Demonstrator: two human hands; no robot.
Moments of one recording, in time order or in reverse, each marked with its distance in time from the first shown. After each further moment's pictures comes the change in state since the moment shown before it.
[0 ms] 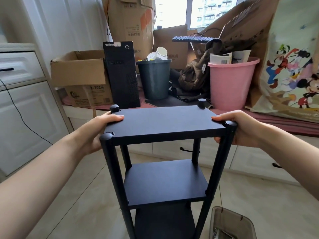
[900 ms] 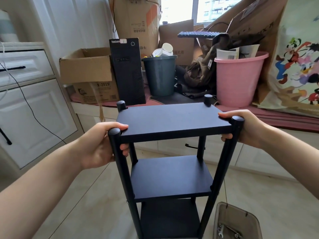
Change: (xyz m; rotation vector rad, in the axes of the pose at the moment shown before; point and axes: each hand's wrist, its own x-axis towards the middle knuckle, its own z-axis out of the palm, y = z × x) left_hand -0.049 -0.013 0.000 0.081 -0.183 -0.145; right_hand -0.005 0.011 0.008 0.018 0.058 -0.059
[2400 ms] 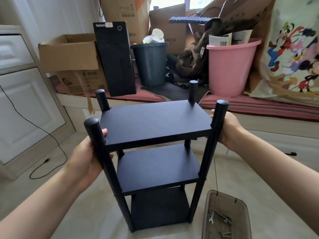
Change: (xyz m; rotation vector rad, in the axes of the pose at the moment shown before) left_hand 0.011 -0.071 0.020 -0.295 0.335 0.244; right_hand 0.020 0.048 0.021 0.226 0.466 -0.023
